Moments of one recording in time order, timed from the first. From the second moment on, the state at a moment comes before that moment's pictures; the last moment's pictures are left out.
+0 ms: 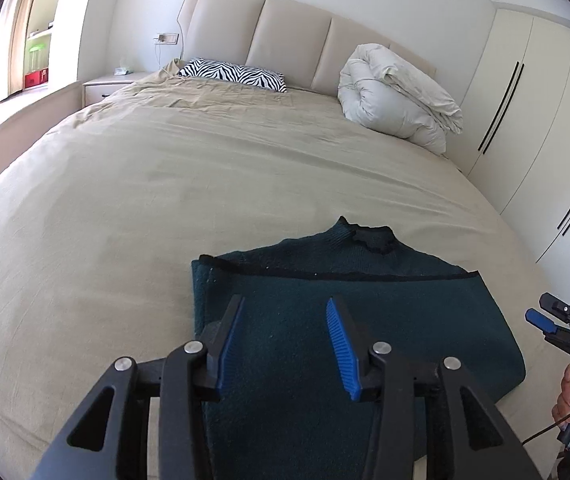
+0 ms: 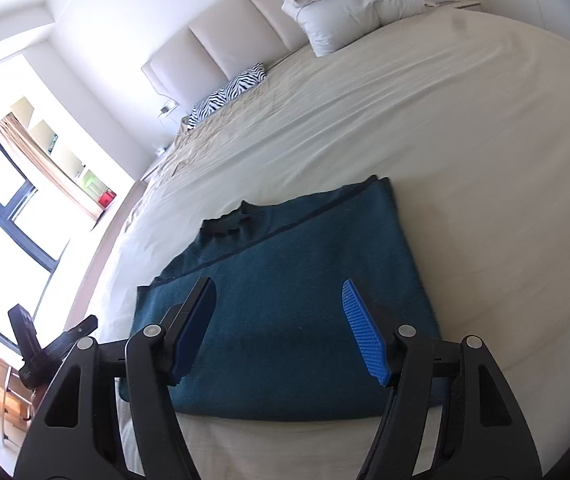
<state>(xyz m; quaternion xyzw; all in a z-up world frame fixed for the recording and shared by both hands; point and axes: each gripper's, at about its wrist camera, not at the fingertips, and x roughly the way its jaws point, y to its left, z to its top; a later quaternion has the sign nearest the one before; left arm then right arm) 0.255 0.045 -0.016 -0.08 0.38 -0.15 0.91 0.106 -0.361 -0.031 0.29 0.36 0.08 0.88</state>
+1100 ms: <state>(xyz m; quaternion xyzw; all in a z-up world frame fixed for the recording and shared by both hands) 0.335 0.036 -0.116 -0.13 0.41 -0.17 0.88 0.222 -0.360 -0.106 0.45 0.35 0.10 0.82</state>
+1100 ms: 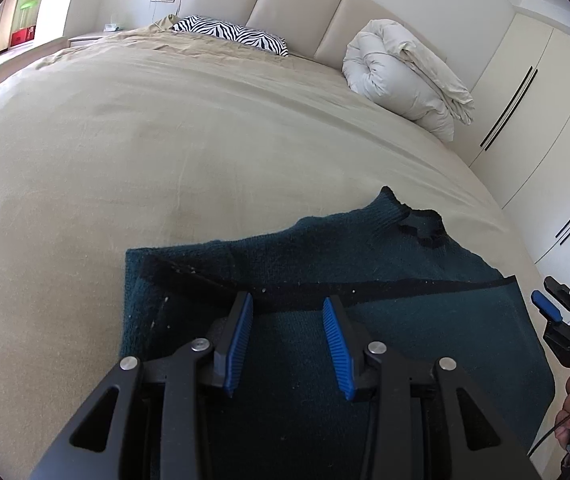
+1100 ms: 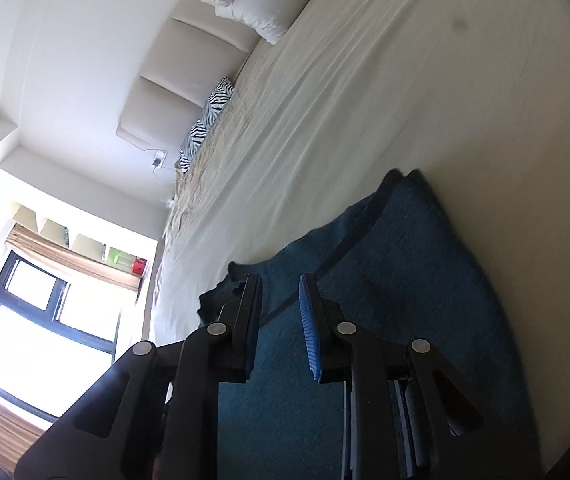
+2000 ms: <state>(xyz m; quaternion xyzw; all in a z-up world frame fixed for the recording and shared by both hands) 0.294 0.026 -0.074 -0.12 0.42 -0.15 0.89 0.085 -0.448 -0.129 0.55 0.23 0.01 0.80</state>
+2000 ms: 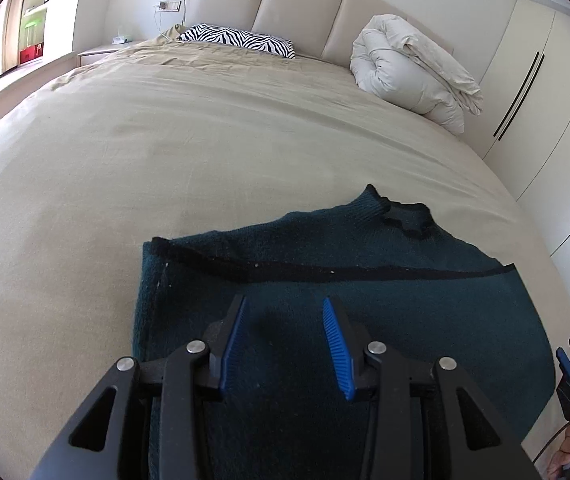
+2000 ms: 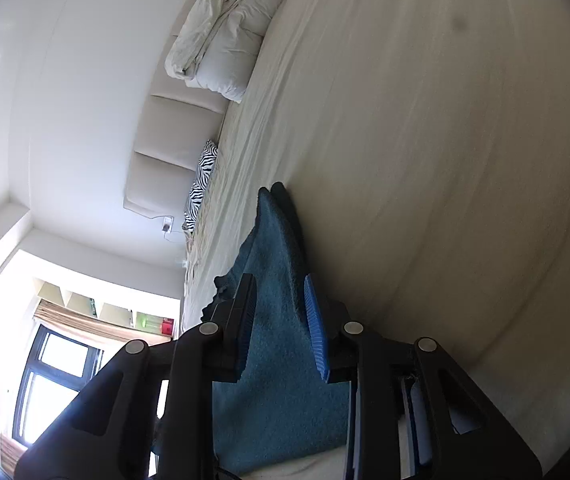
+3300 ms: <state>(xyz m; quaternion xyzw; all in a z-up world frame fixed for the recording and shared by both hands) 0.181 0.007 -0.101 -0.09 0.45 -0.20 0.86 0.083 -0.345 -0.082 0.46 0.32 0.05 0.83</state>
